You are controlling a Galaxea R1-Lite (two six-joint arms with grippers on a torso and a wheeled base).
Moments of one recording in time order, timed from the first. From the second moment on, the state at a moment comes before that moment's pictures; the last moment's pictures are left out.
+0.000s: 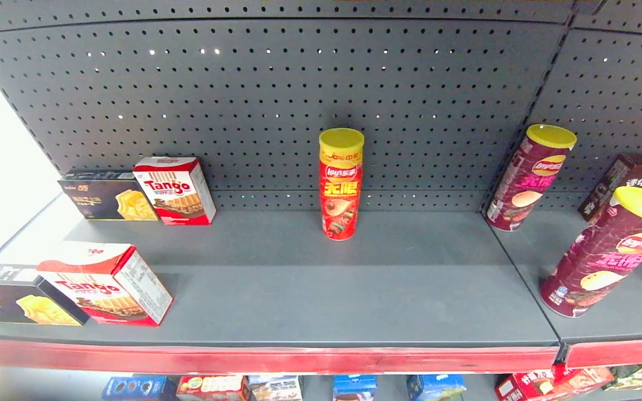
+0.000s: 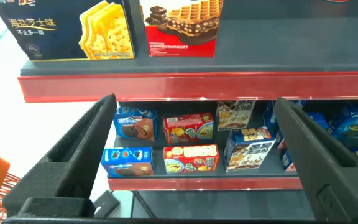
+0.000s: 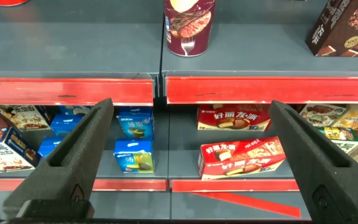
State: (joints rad) left arm 0.00 0.00 0.00 0.00 0.00 0.00; right arm 0.00 0.00 0.00 0.00 -0.01 -0.01
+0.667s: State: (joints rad) left arm 0.00 0.00 0.00 0.00 0.00 0.00; right arm 0.00 0.00 0.00 0.00 -0.01 0.00
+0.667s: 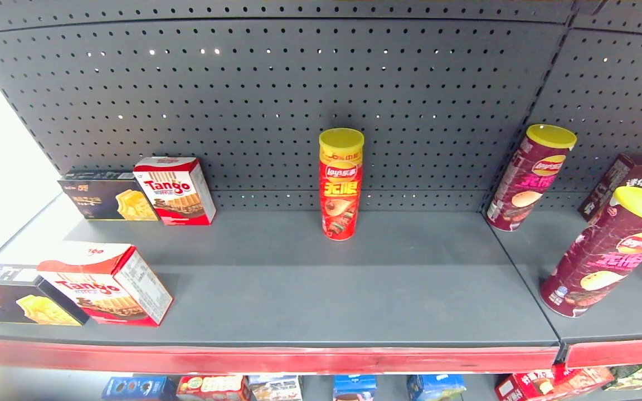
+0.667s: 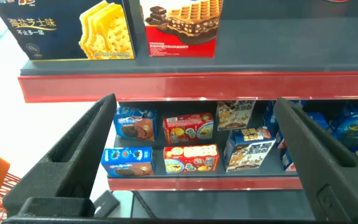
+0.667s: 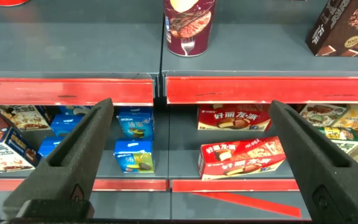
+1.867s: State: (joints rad) left arm 0.00 0.00 0.00 0.00 0.00 0.00; right arm 0.00 0.01 0.00 0.00 -0.01 0.00
